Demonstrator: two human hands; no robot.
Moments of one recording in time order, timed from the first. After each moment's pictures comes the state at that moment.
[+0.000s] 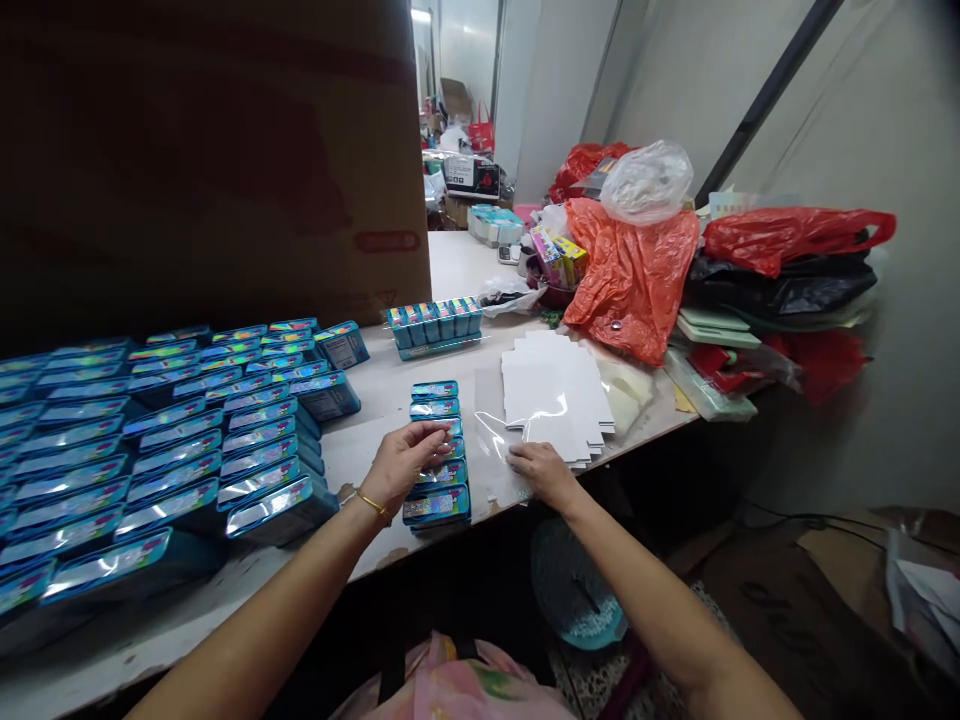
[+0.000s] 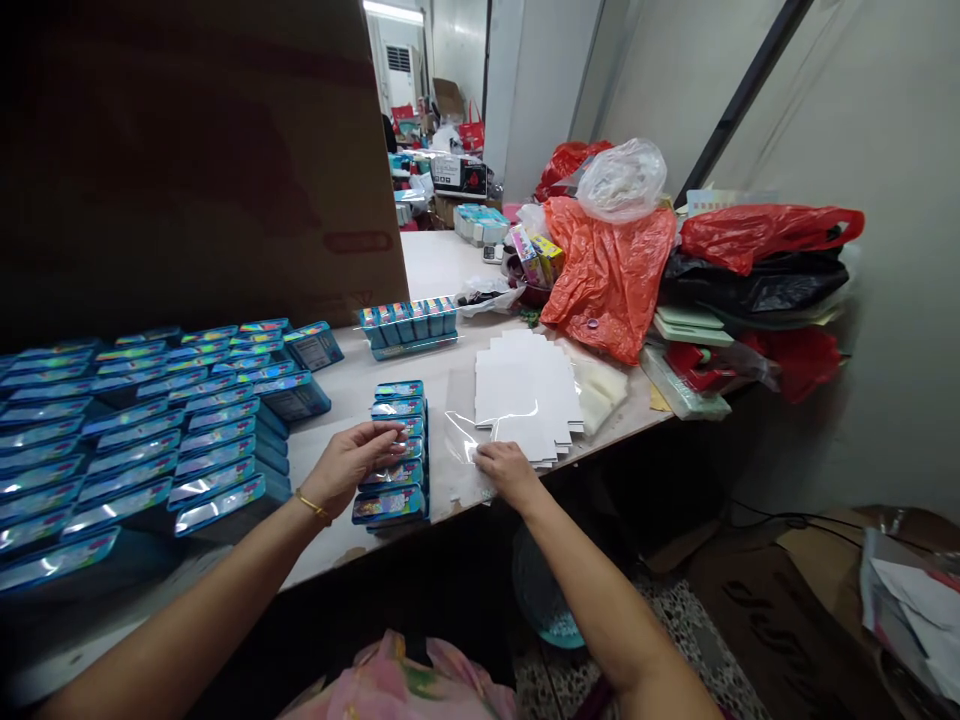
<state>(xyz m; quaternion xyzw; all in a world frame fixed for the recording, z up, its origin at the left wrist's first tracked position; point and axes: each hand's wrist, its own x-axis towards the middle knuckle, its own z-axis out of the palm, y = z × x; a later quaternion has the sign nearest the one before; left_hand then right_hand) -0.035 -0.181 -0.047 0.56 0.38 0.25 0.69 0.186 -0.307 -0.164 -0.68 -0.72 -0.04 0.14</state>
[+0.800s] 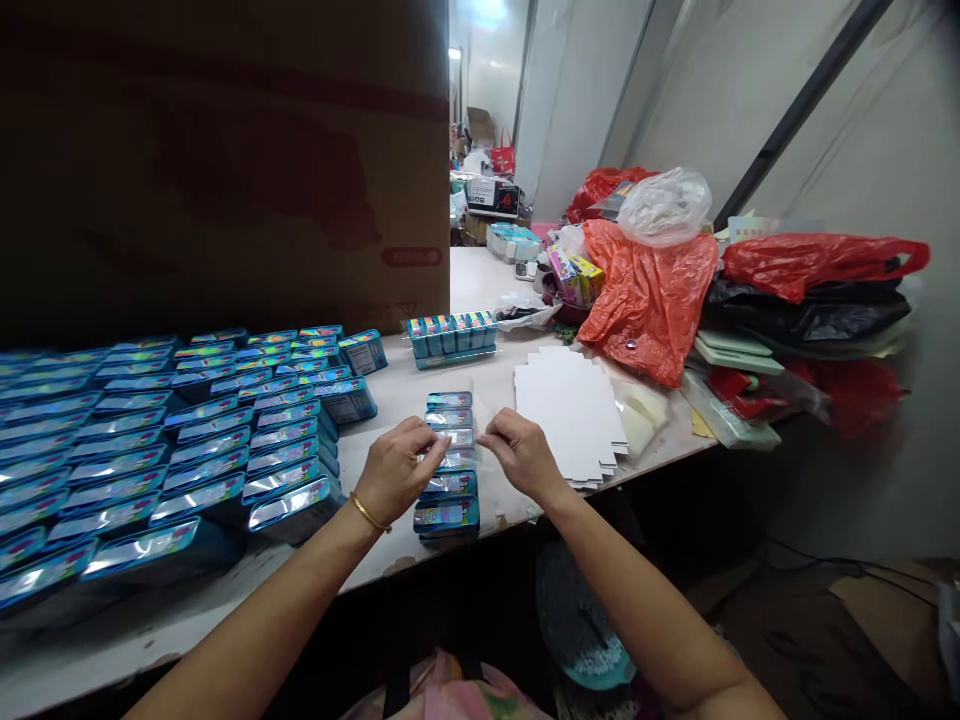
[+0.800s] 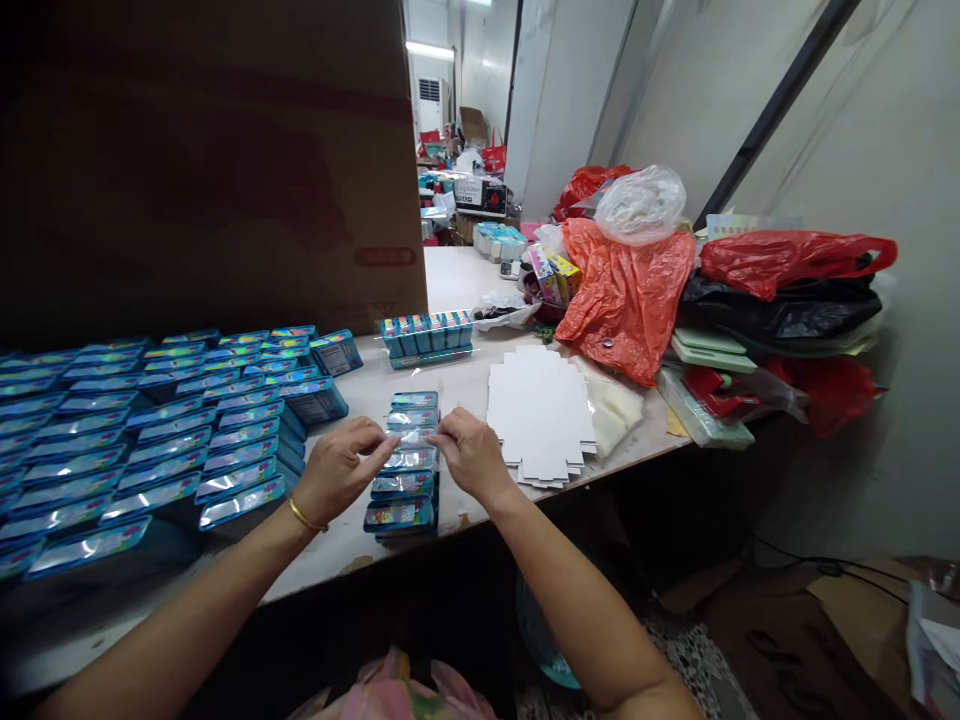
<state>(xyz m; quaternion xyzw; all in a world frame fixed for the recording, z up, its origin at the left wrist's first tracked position) -0.059 -0.176 -0.016 0.88 0.30 0.29 0.22 0.111 -0.266 -0.025 -0.66 -0.64 0.03 0.40</state>
